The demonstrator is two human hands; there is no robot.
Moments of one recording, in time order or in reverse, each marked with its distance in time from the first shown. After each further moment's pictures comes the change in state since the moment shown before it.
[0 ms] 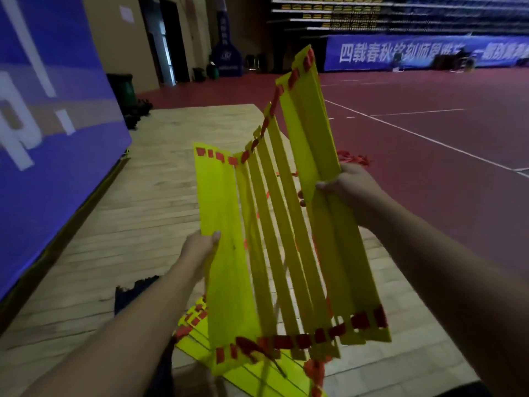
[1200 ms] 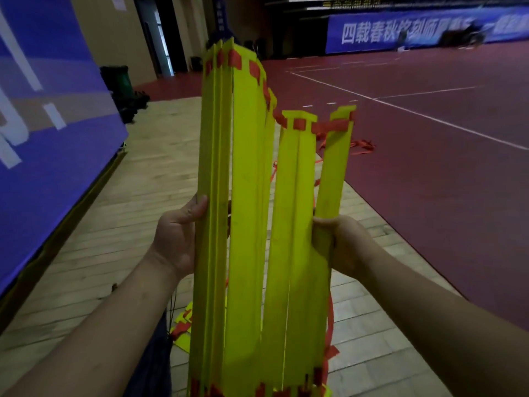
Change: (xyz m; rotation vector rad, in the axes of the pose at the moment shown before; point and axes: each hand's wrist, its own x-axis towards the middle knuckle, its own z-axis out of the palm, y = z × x) left_hand -0.070 0.059 0.009 -0.547 -0.602 0.141; right_hand 0.006 0.110 0.013 0.637 -0.175 0.377
